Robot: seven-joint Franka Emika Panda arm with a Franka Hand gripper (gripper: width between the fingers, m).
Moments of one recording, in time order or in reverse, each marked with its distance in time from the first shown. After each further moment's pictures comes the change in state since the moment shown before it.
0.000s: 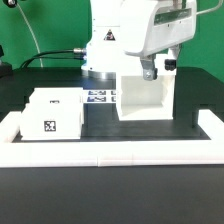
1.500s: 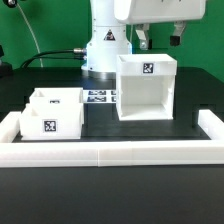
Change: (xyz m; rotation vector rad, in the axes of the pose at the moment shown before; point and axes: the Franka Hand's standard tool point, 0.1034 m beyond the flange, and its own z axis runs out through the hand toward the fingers) arm -0.037 -0.078 -0.030 -0.025 0.011 0.323
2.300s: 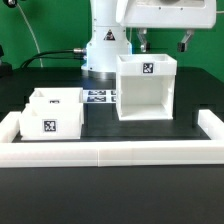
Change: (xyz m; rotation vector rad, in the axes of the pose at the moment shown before) arm -0.030 -0.050 0.020 -0.043 0.042 0.508
